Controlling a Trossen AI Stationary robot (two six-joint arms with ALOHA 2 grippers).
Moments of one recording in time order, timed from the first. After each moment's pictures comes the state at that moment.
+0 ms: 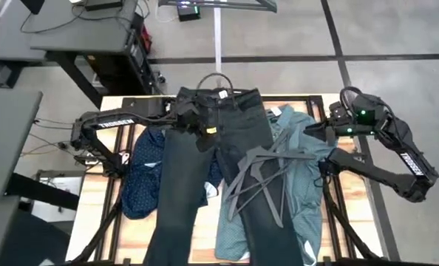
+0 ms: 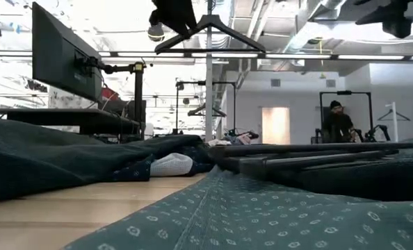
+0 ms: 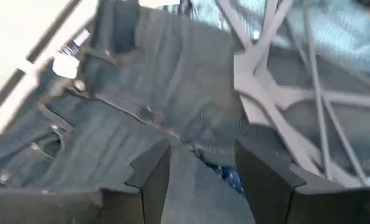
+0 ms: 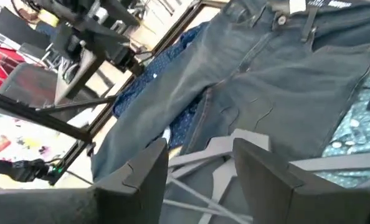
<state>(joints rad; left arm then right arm) 0.11 1.61 1.70 -1.01 -0.24 -0.24 -0.70 0.50 0.98 -0.98 -0.46 0.49</state>
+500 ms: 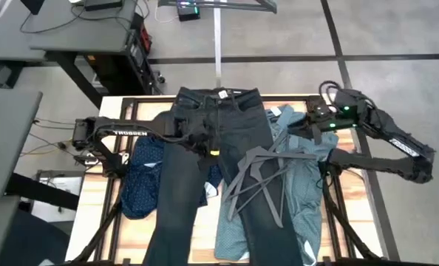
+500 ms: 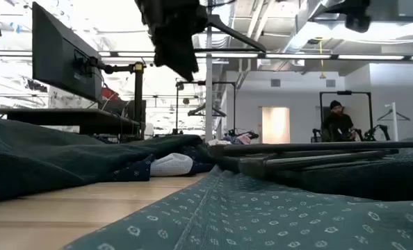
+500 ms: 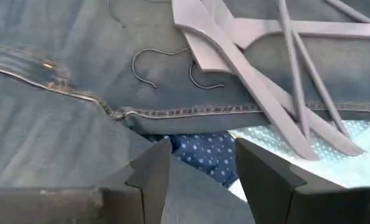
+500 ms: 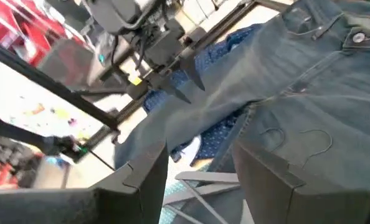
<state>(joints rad) 0.09 1.62 1.32 -0.64 0.00 -0.24 -0.43 0.73 0.98 -0.69 -0.39 0.49</state>
